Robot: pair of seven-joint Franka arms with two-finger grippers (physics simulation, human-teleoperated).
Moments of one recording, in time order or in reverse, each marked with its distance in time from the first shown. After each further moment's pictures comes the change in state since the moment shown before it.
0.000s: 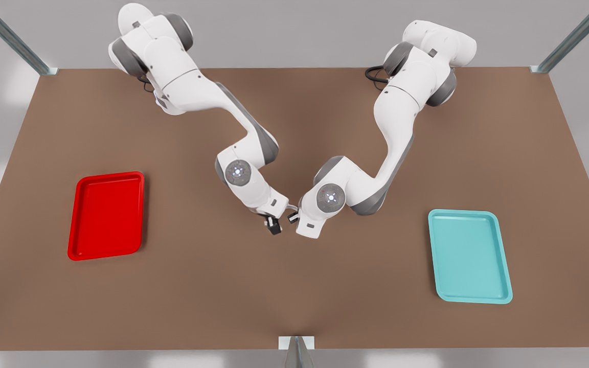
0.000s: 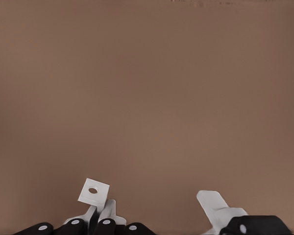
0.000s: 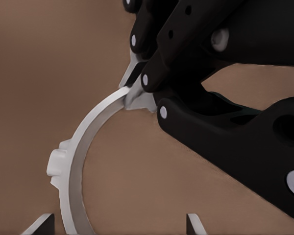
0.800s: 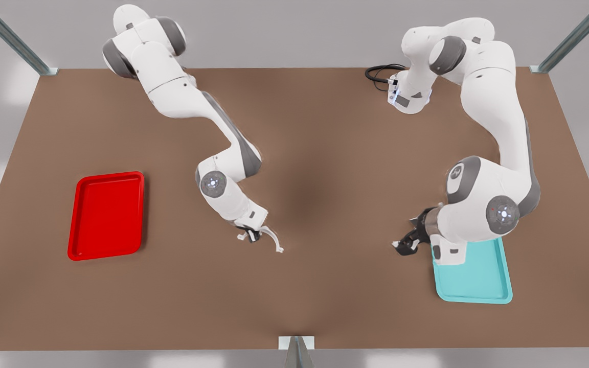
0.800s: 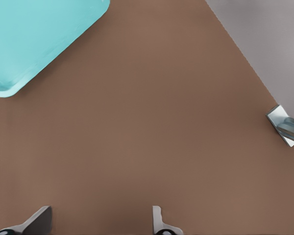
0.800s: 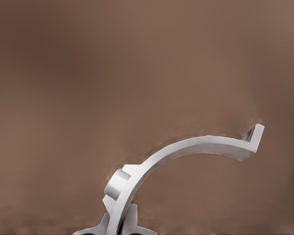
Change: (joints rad) left arm 0.459 -0.190 -0.057 0.084 0.063 -0.336 0.078; right arm -0.137 -0.045 -0.015 -0.036 -0.001 0.022 -0.125
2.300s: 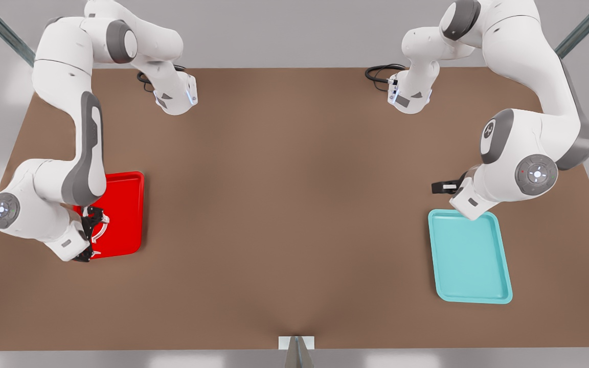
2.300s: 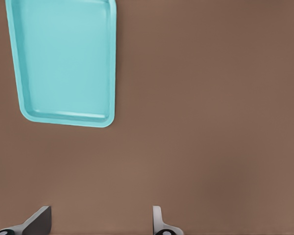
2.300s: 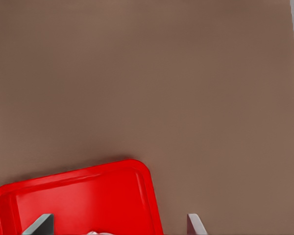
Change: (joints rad) left arm 0.034 -0.300 0.083 -0.281 0.088 -0.217 0.863; right arm -0.394 -0.085 -0.149 0.253 -0.107 -0.661 -0.029
